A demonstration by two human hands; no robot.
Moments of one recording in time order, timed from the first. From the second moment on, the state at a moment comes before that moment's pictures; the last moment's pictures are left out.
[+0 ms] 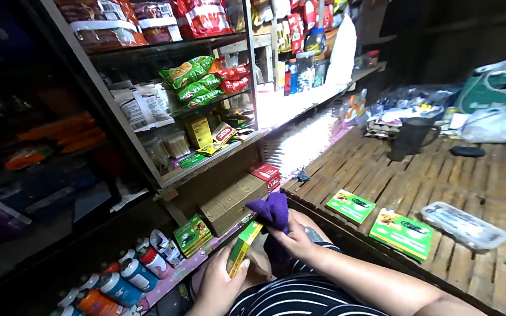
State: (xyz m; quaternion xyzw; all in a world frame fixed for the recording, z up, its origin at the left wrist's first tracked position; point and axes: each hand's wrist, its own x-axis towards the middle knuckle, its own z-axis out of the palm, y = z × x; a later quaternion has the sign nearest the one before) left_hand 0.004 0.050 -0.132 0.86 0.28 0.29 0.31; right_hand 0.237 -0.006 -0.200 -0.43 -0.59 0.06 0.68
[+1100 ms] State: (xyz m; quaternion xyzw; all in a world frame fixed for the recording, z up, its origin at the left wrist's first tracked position) left_hand 0.006 0.052 -0.137 0.88 0.30 0.20 0.30; right_hand 0.224 -0.012 -0.210 -0.41 -0.74 -0.05 0.54
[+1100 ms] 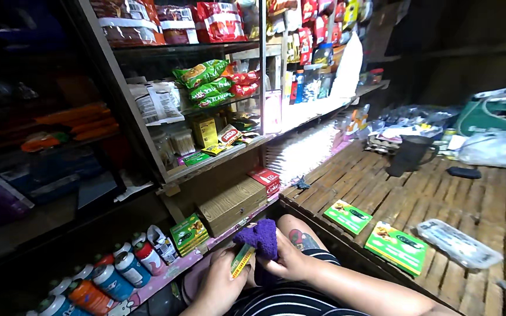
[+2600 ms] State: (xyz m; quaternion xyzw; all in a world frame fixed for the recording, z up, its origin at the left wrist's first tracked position) left_hand 0.004 0.042 -0.125 0.87 0.30 0.21 0.34; right_hand 0.239 0.001 -0.230 -0.47 -0.69 -0.04 0.55
